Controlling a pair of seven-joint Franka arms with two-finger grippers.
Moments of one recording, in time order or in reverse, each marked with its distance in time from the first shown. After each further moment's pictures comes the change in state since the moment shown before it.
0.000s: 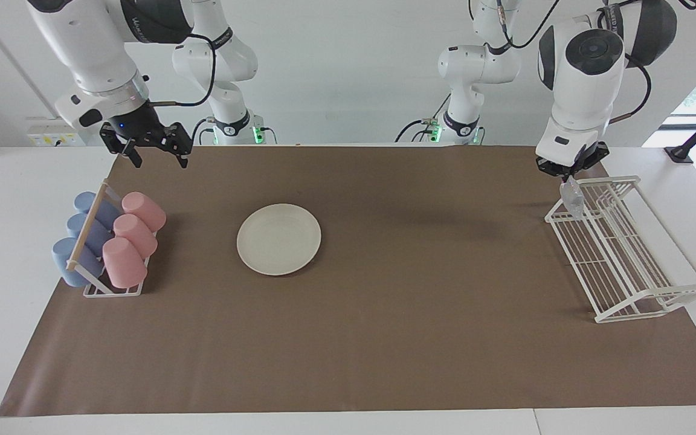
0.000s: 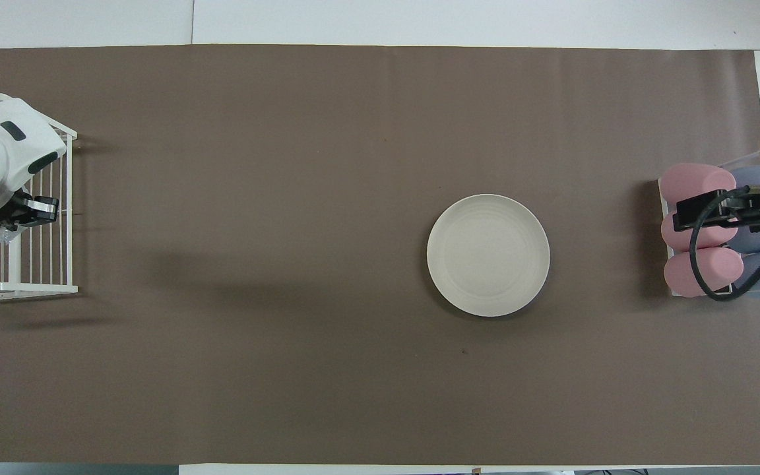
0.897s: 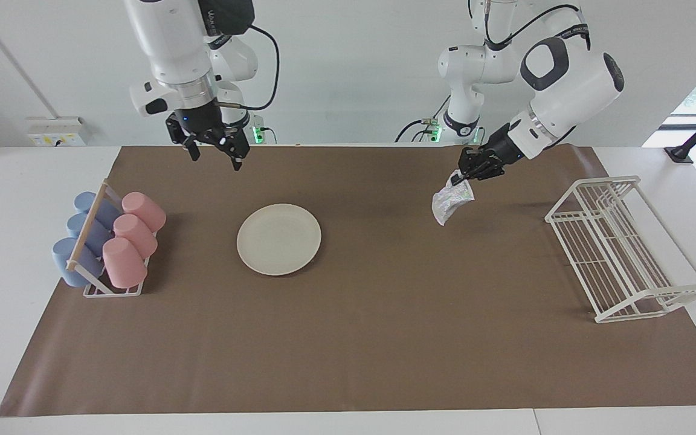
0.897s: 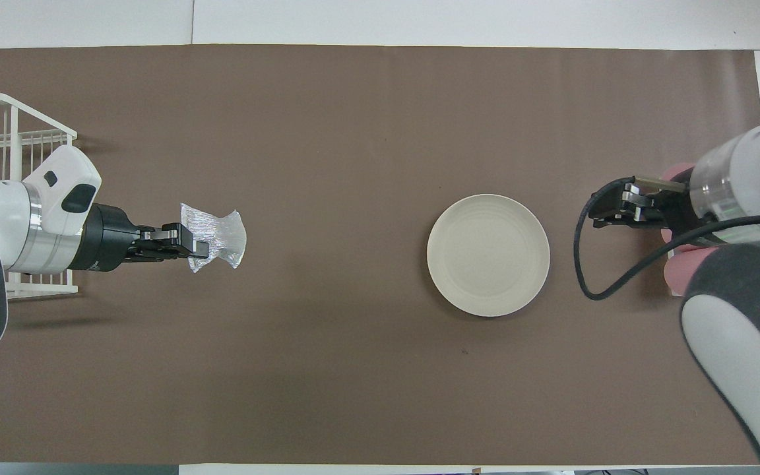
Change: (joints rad) left arm 0.013 -0.178 0.016 -0.344 -1.004 0.322 0.108; right arm -0.100 -0.002 0.248 -0.006 0.000 0.008 0.342
